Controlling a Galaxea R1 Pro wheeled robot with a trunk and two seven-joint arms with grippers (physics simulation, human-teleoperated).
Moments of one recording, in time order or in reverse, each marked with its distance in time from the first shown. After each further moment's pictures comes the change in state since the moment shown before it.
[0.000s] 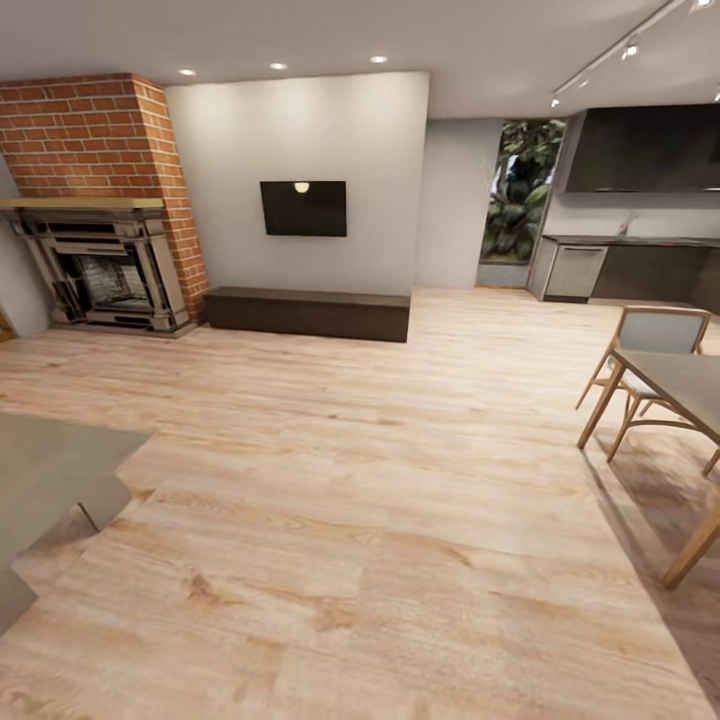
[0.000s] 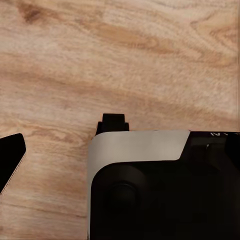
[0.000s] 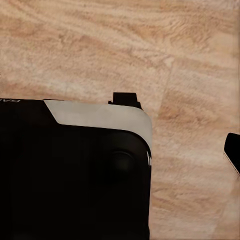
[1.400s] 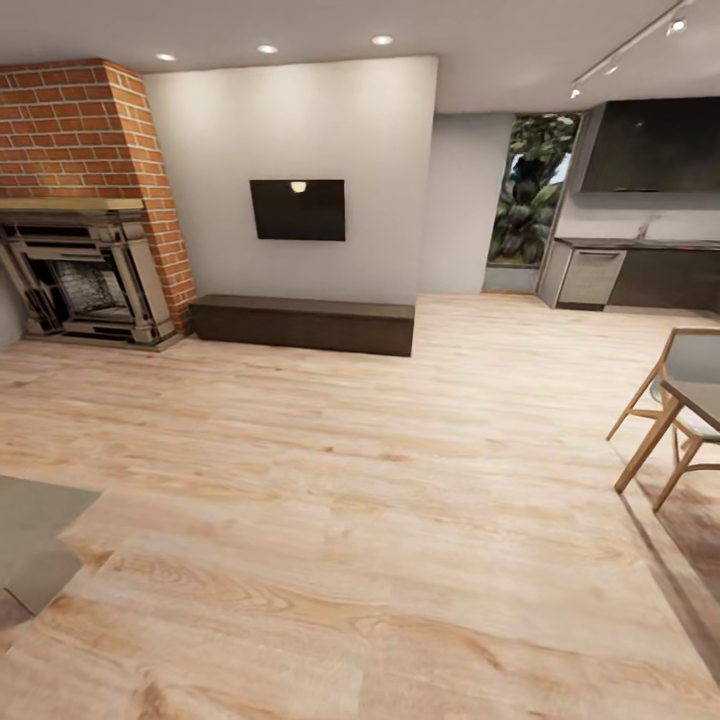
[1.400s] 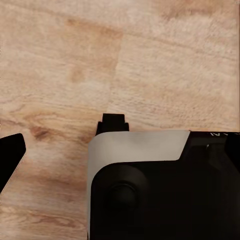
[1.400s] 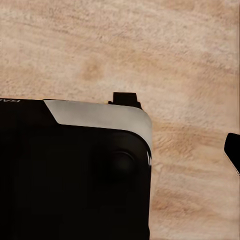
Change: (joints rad) left arm 0.000 0.000 0.000 0.000 0.000 0.000 0.000; right arm 0.000 0.000 0.000 0.000 0.000 0.000 0.000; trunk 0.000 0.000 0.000
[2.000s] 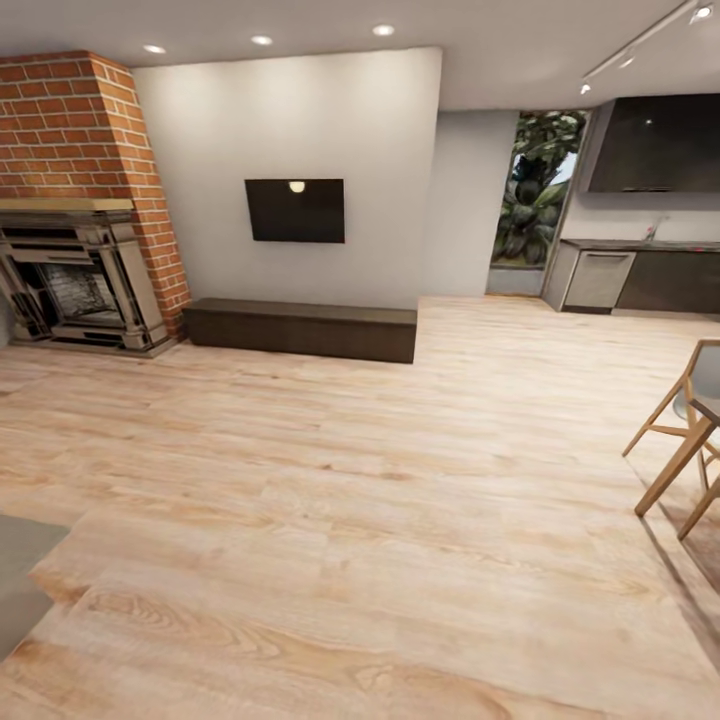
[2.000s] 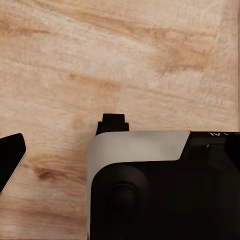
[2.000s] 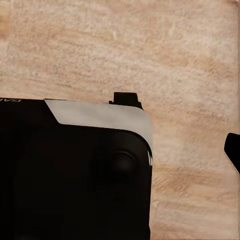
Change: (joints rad) left arm 0.000 0.000 0.000 0.000 -0.001 0.000 0.000; right arm 0.000 0.001 0.000 0.000 0.002 0.001 0.000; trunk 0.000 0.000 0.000
